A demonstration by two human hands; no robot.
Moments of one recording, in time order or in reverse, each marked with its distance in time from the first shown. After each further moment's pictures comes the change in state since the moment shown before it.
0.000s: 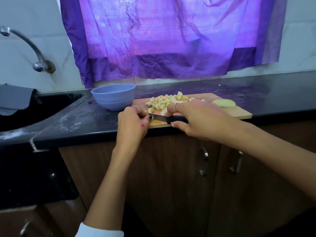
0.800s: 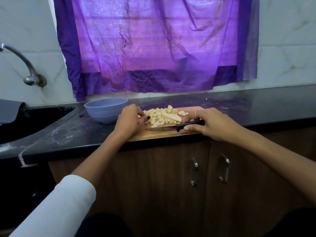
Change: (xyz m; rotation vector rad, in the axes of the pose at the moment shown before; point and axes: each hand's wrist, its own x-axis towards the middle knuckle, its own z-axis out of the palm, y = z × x) left_hand 0.060 0.001 0.015 0.157 -0.118 0.241; right_hand -0.011 0.070 0.003 0.180 0.128 0.073
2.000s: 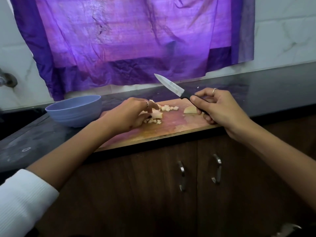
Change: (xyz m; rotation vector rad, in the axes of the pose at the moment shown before) left_hand 0.039 0.035 0.030 0.182 -0.275 0.644; right_hand 0.008 0.062 0.005 0.900 0.282 0.350
